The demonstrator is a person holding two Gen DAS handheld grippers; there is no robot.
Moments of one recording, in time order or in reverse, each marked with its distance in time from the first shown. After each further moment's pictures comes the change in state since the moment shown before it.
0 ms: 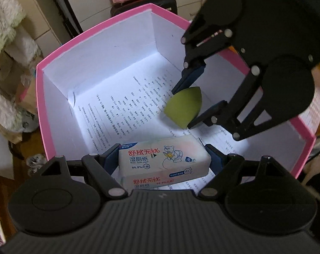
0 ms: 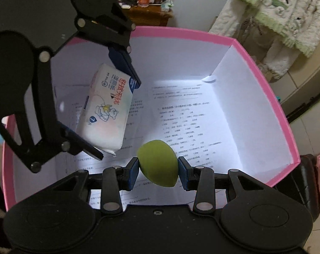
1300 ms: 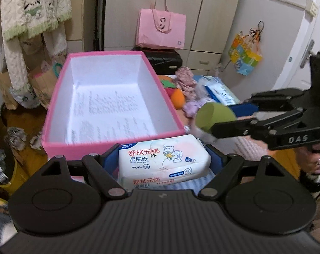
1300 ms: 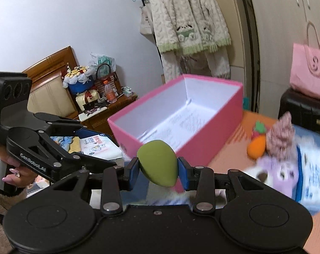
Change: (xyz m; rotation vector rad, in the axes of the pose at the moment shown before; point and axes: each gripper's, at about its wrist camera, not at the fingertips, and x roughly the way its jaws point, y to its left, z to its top) left arm -0.116 -0.095 -0.088 -0.388 -0.371 -0.028; right arm -0.148 0.111 -0.139 0.646 -0.525 -0.025
